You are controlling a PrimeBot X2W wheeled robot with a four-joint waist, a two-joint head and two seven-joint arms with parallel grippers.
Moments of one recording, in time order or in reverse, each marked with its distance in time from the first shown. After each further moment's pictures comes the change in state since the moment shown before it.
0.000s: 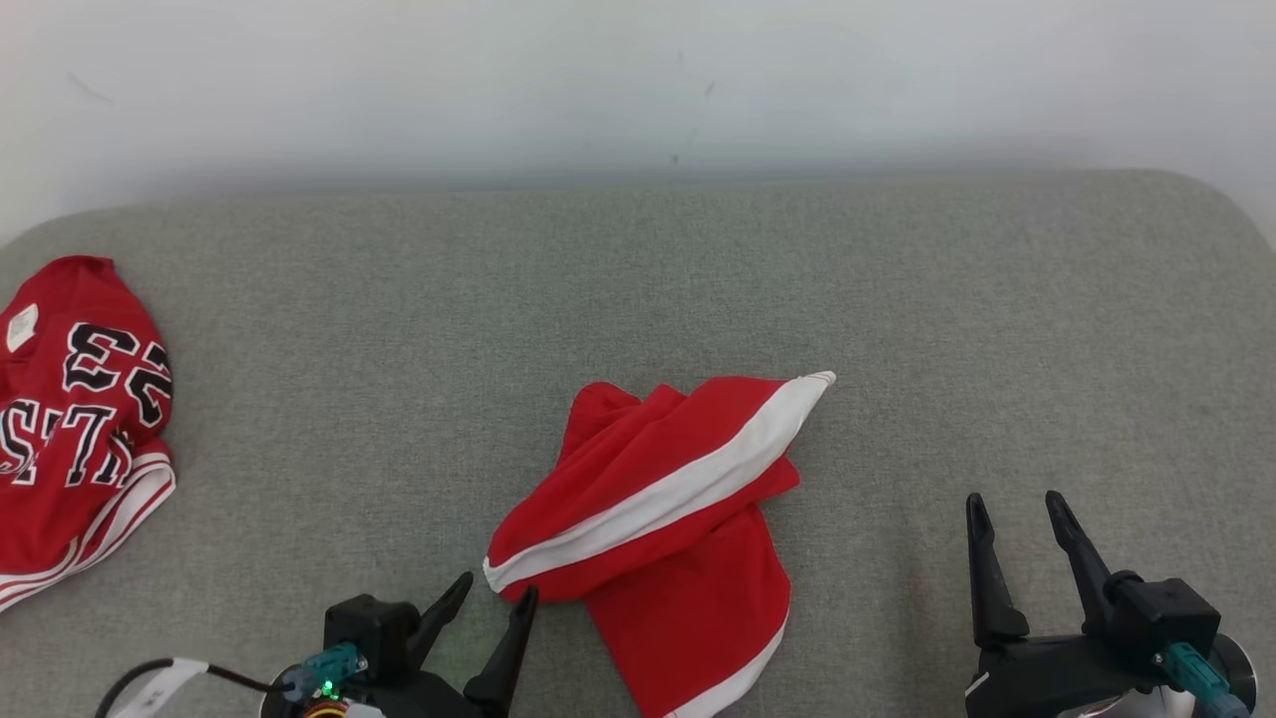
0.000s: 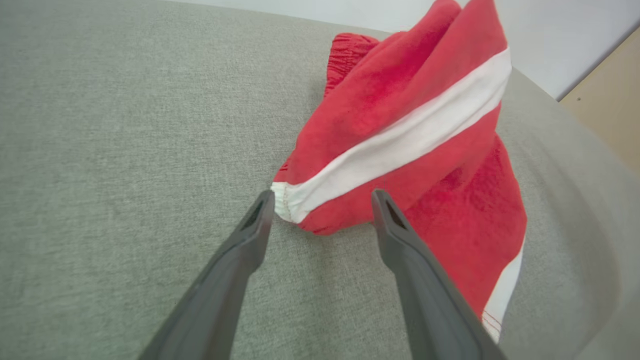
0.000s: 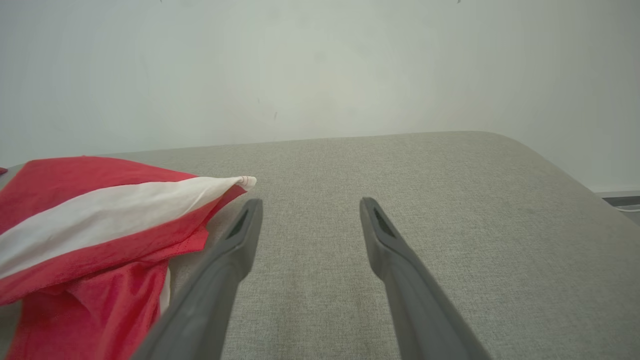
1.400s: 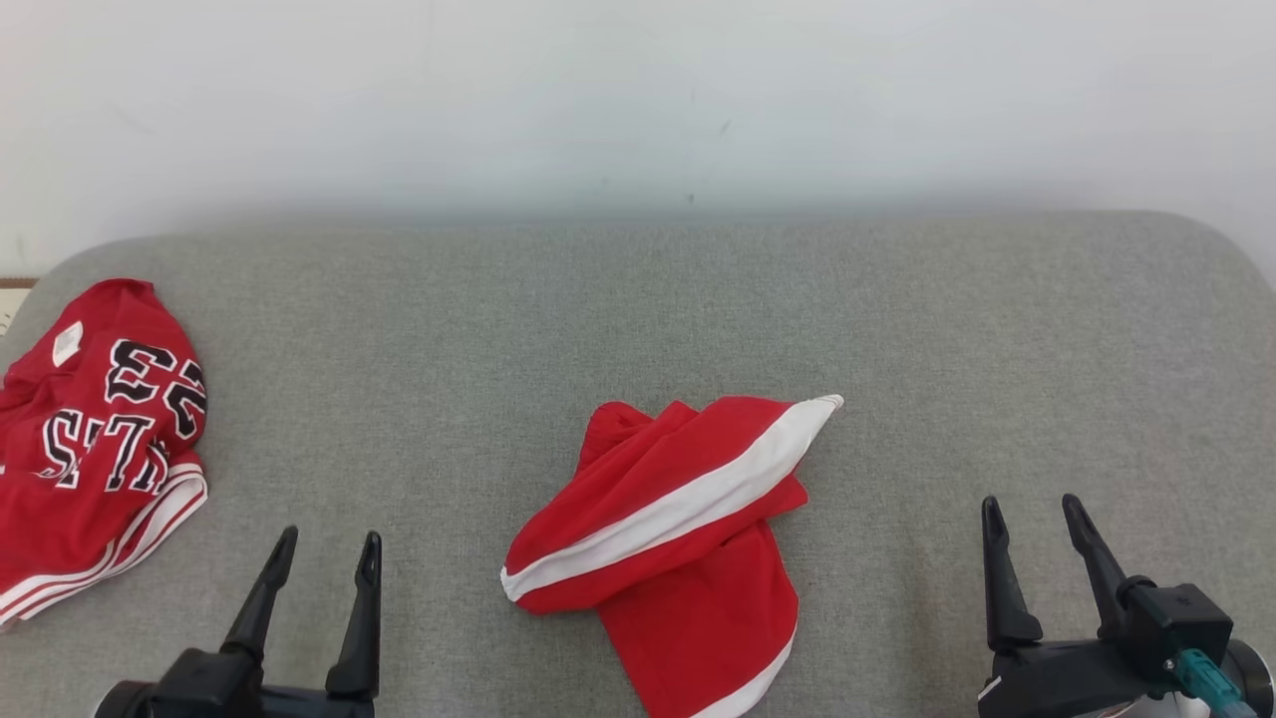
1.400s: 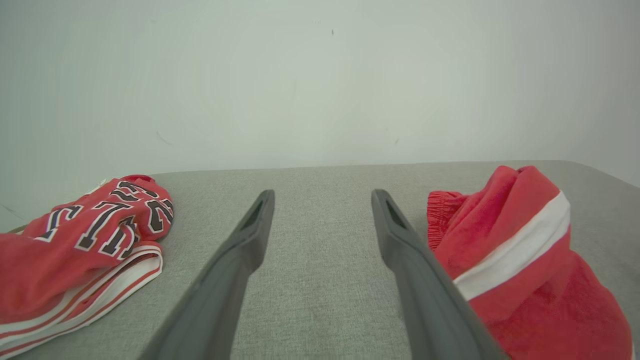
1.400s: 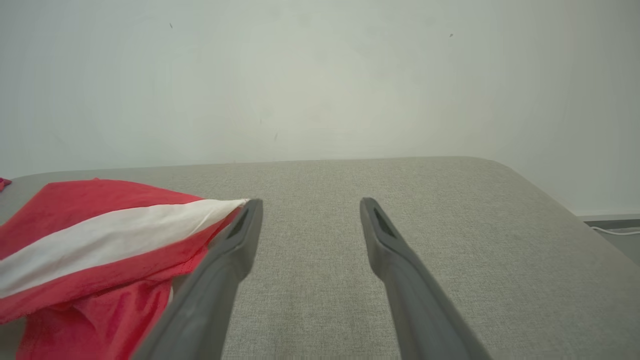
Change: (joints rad) left arm 0.124 0.117 0.149 -0.215 0.116 0.177 -0.251; right arm 0.006 -0.002 -0.024 -0.004 -0.023 0.000 -0.007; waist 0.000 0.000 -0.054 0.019
